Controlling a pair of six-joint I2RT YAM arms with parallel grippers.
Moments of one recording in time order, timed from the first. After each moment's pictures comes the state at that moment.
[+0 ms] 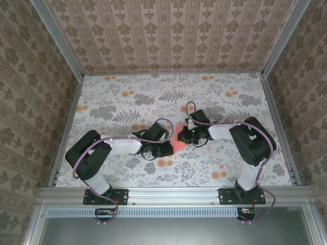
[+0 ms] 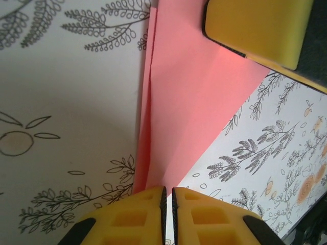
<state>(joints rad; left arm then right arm) -0.87 1.65 0.75 -0.13 0.37 -0.87 0.47 1.82 0.84 -0.04 -0.53 0.79</state>
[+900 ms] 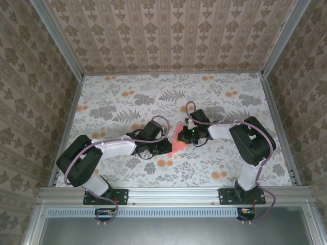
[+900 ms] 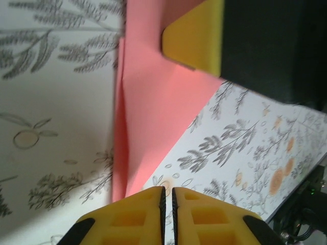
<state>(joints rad) -0.84 1.55 0.72 -0.09 0.39 -0.85 0.47 1.82 0.85 -0.06 -0.53 0.78</state>
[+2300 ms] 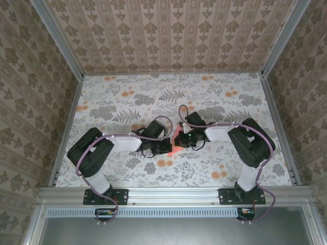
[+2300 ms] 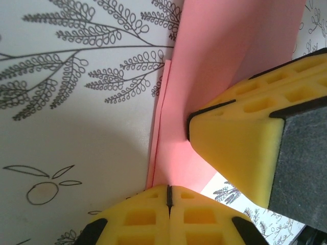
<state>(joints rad) -0.82 1.69 0.76 -0.09 0.39 -0.83 0.54 1.80 0.86 -0.12 -0.55 0.66</state>
